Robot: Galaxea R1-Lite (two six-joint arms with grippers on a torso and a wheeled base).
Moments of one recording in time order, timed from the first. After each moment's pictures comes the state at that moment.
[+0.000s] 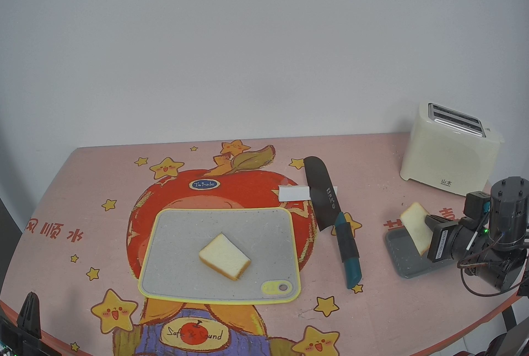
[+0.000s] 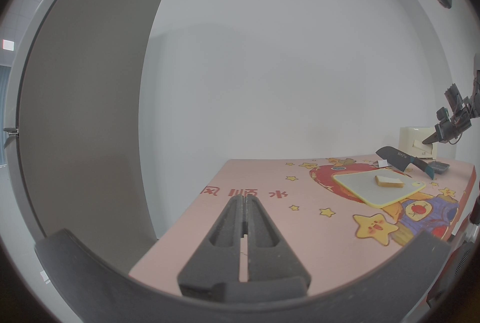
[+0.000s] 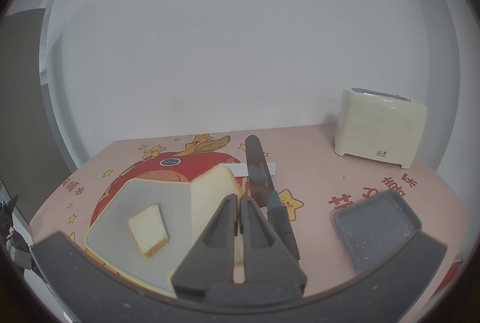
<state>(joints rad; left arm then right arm) -0.01 0.02 -0.02 -0.01 -0.01 0.00 0.61 1.38 -0.38 -0.48 -0.48 0.32</state>
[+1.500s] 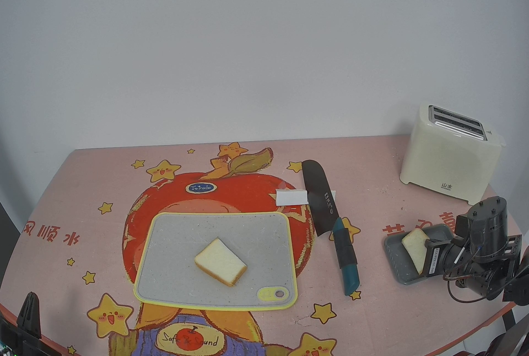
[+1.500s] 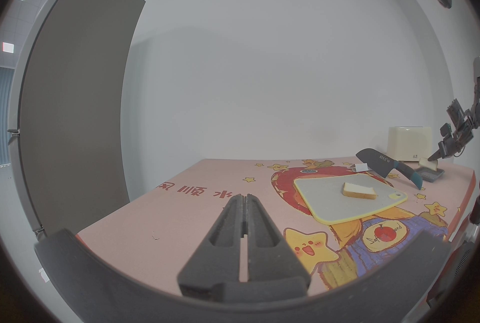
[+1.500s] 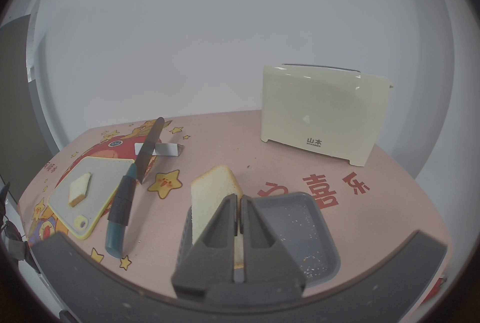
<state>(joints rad) -0.01 0.02 -0.02 -0.01 -0.01 0.00 0.55 1.50 -0.31 -0.49 -0.48 0.39</state>
